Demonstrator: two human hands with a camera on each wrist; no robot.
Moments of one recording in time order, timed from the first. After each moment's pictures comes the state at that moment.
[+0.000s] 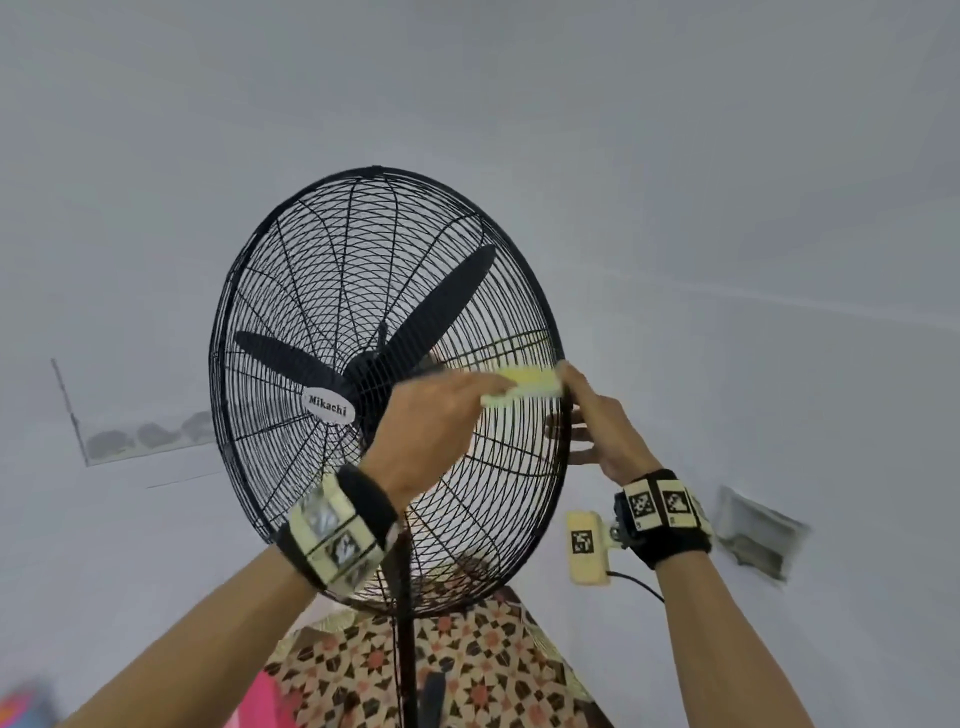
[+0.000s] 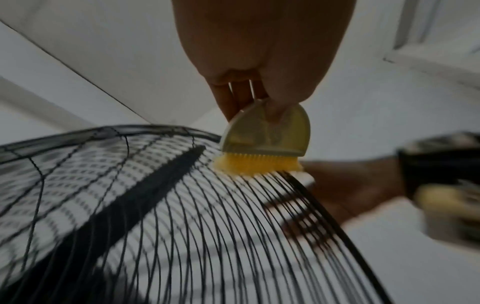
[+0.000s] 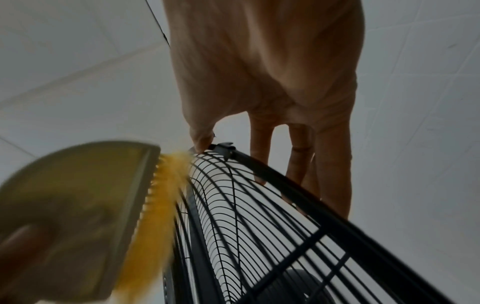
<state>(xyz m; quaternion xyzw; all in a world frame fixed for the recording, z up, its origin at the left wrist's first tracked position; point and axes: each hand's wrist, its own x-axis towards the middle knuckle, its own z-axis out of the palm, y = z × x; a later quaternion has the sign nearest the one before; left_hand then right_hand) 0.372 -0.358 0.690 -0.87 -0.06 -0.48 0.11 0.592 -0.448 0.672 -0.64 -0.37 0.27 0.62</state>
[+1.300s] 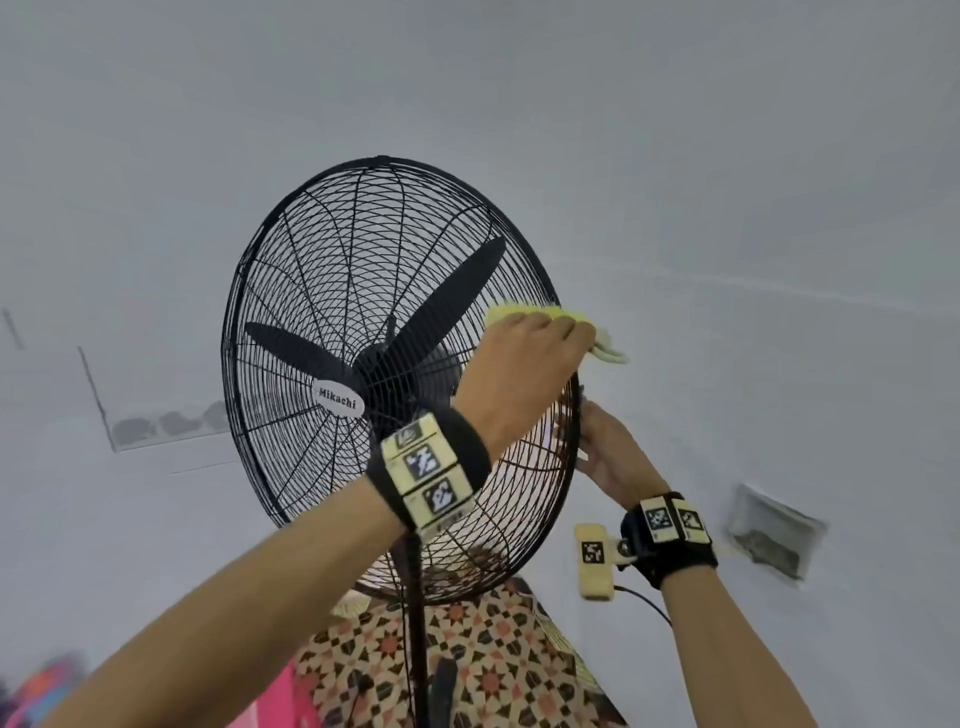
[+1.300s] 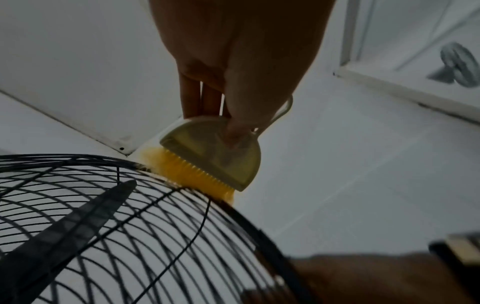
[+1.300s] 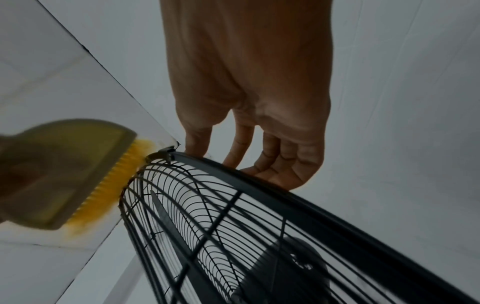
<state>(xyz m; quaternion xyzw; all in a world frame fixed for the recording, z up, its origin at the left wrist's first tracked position) 0.421 -0.420 0.746 -0.87 -0.14 -0.39 0.25 0.612 -0.435 0.623 -0.52 -0.36 0.36 0.69</state>
